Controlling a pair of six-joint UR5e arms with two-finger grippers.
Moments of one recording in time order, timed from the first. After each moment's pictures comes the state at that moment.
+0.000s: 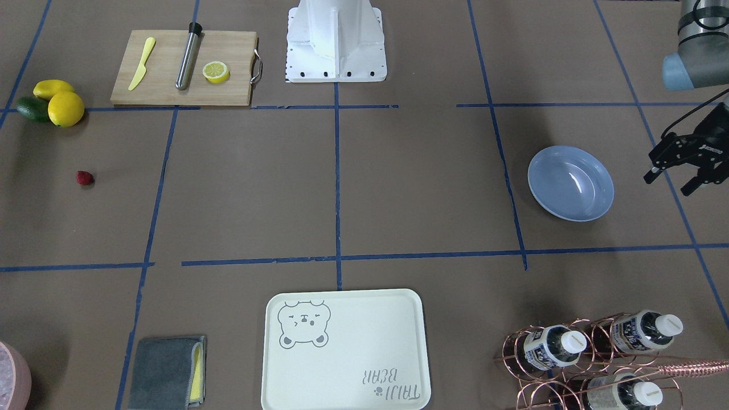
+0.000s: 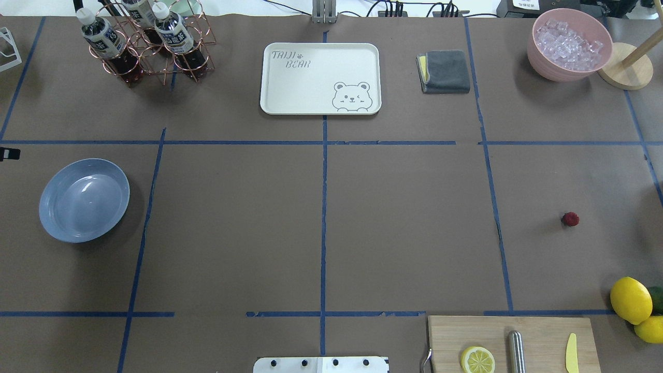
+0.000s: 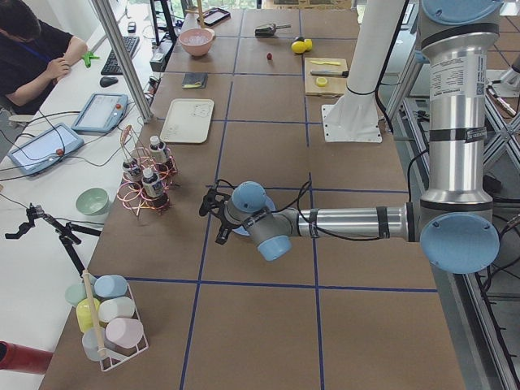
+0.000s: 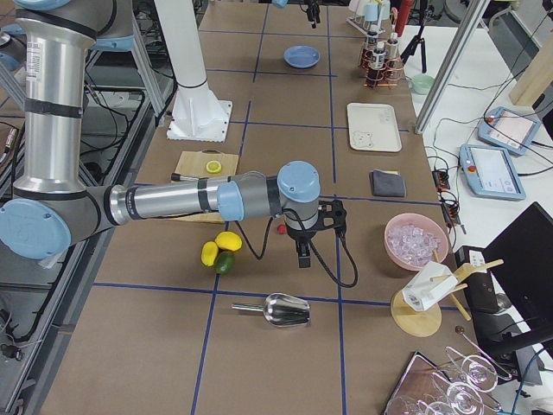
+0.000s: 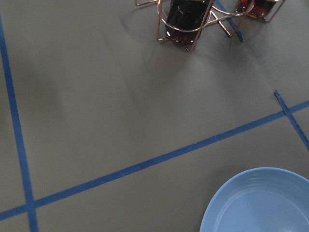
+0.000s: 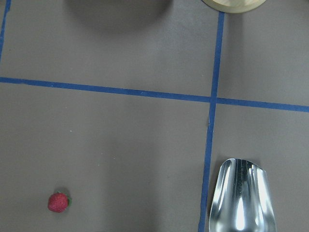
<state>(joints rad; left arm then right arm) -1.17 -1.49 -1.48 -2.71 -2.23 -0.71 1.54 -1.70 1.86 -1.54 2.40 0.06</state>
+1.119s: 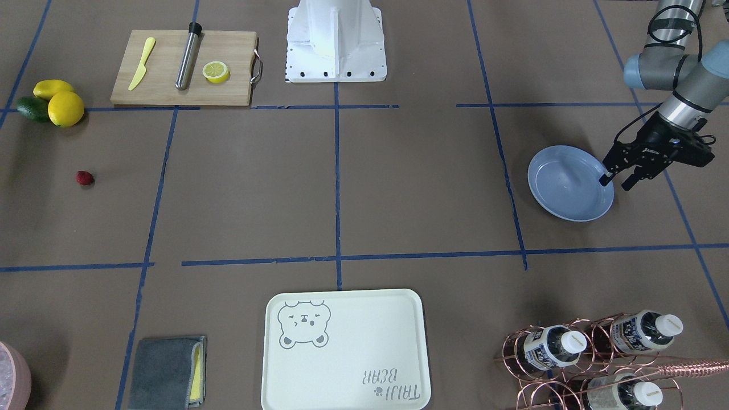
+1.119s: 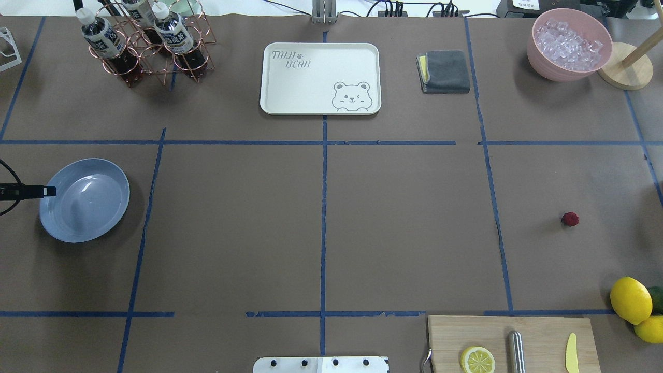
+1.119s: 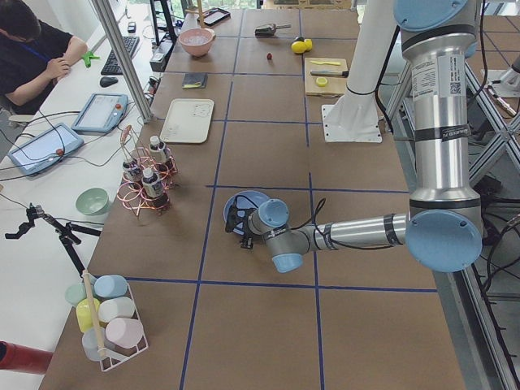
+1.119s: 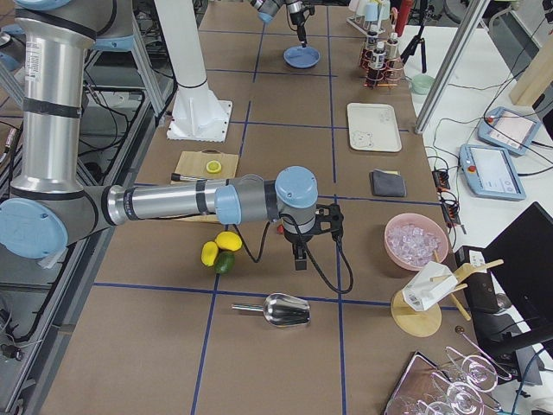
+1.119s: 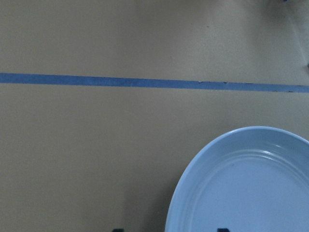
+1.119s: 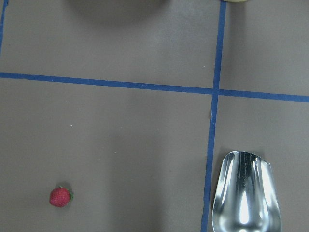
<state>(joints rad) -0.93 -1.44 -1.40 -2.93 -2.03 -1.02 1.54 -1.71 1.85 -1.54 2.42 0.06</state>
